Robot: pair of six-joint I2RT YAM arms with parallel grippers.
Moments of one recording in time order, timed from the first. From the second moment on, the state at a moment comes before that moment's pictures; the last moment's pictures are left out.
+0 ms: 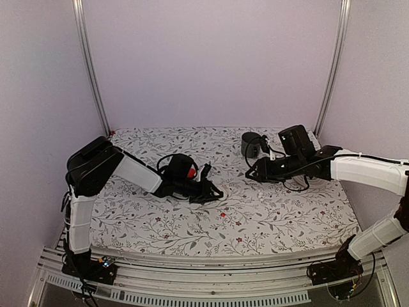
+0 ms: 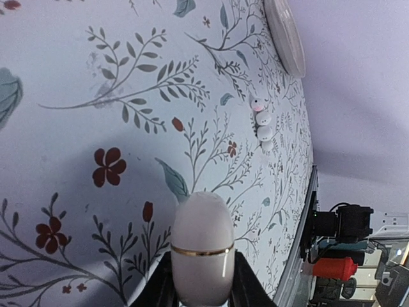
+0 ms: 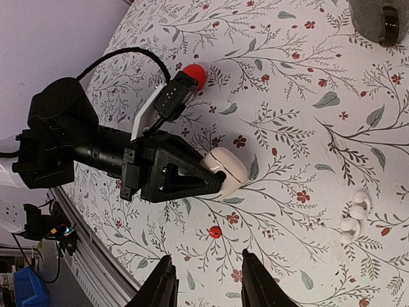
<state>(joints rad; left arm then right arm) -0.75 2.16 1.14 0.40 0.59 -0.82 0.66 1.40 0.97 -0.29 -0.27 0.54</state>
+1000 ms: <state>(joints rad) -0.74 1.85 1.09 0.24 0.40 -0.59 0.62 1.16 0.94 -0.26 0.04 0.54</state>
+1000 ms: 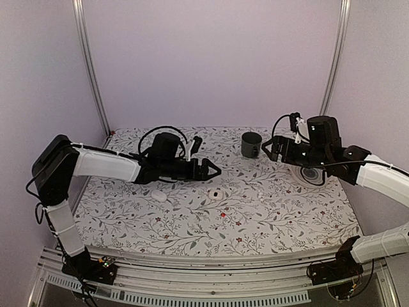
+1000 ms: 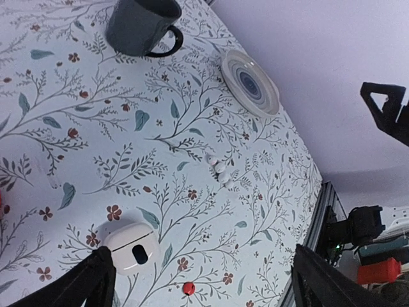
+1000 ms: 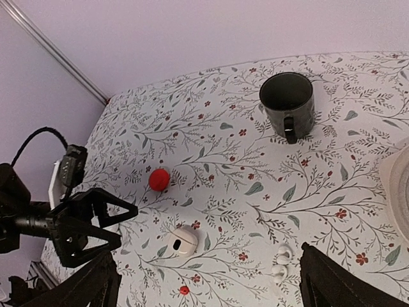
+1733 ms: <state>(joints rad) -0.44 1.30 0.66 0.34 -0.01 -0.29 0.19 1.11 0.31 0.52 0.53 0.27</state>
